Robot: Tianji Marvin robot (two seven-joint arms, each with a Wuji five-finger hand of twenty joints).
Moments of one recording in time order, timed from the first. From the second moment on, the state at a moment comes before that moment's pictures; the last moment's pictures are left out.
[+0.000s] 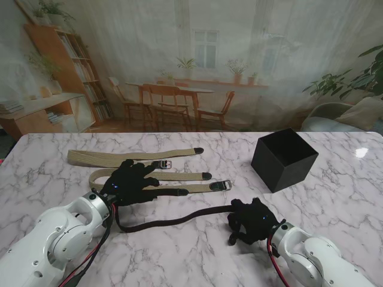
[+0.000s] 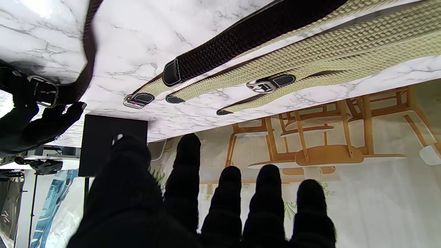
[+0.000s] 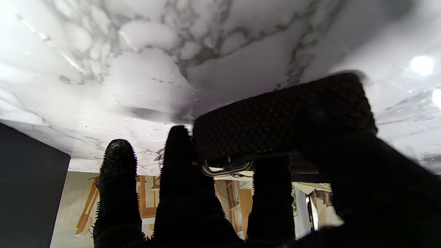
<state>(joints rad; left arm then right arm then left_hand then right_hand) 1.65 -1.02 -1.31 -1.78 1.15 -0.26 -0.12 -1.71 -1.01 1.23 -1.57 -1.18 -0.30 -0.04 0.90 -0.08 -0.01 -0.01 0.60 0.04 0.26 0.52 0.42 0.16 0.08 0.25 0.34 0.22 0.17 0.36 0.03 0.26 0.38 0.45 0.42 -0.66 1.14 -0.22 0.61 -0.20 1.09 0.27 0.32 0.27 0.41 0.24 0.67 0.14 0.30 0.31 0.25 0.42 0.94 0.42</state>
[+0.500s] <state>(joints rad) 1.65 -1.02 -1.30 -1.78 1.15 -0.27 -0.12 -1.69 -1.02 1.19 -1.53 -1.16 -0.28 -0.13 0.90 -0.08 -0.01 -0.01 0.60 0.04 0.26 0.53 0.42 0.16 0.08 0.25 0.34 0.22 0.17 0.36 0.03 0.26 0.37 0.45 0.47 -0.64 1.06 -0.24 0.57 -0.20 1.28 0.29 0.73 0.09 0.64 0.38 0.74 0.08 0.29 0.33 0.26 0.42 0.93 0.40</state>
